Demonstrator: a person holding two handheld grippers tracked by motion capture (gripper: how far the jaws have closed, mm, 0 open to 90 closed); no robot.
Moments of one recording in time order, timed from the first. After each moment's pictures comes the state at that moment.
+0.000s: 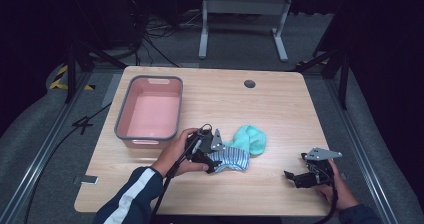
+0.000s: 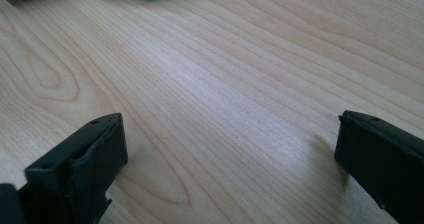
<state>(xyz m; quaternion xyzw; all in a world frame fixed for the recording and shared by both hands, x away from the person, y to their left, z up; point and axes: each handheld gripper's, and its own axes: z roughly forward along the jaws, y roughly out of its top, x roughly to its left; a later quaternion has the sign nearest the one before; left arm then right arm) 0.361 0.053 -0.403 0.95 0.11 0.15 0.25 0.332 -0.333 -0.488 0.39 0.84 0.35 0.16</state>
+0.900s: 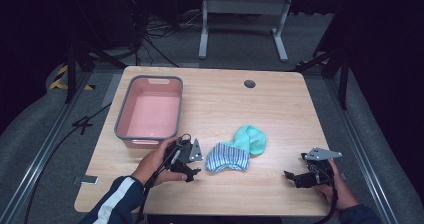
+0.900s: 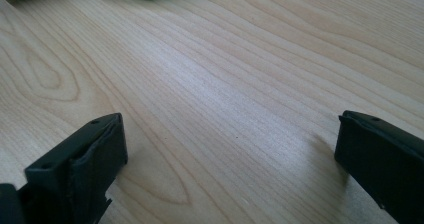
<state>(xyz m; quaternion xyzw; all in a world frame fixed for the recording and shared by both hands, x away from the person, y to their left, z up) 0.343 0.107 -0.428 0.95 0.13 0.16 0.22 0.332 -0.333 -0.488 0.39 0.84 0.35 0.16</state>
